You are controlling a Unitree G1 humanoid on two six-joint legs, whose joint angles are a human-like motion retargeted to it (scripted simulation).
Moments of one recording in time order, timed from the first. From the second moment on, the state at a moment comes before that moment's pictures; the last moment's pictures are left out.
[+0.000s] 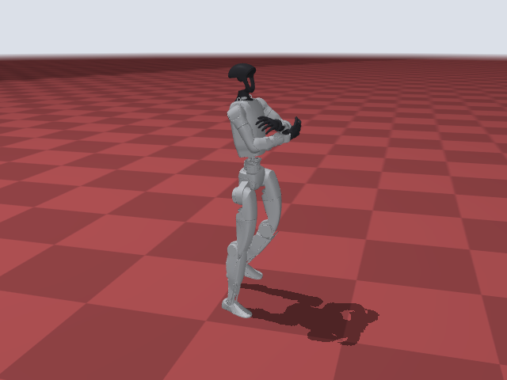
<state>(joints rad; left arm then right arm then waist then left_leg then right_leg) -0.72 0.31 -1.13 -0.25 -0.11 -0.20 -0.11 -0.44 -0.09 0.92 0.06 0.80 0.04 0.24 0.08 -0.21 -0.27 -0.23 -0.08 0.25 0.68 -0.38 0.12 -0.08 -0.33 -0.18 0.00 -0.03 0.24</state>
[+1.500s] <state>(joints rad) -0.67 0.26 -1.15 -0.21 -0.13 -0.23 -0.06 -0.36 -0.10 0.93 0.08 0.82 -0.05 0.16 -0.01 -0.15 -0.31 -0.08 -0.27 -0.13 0.69 -0.09 -0.06 -0.18 -0.22 -0.23 -0.09 0.02 0.19</state>
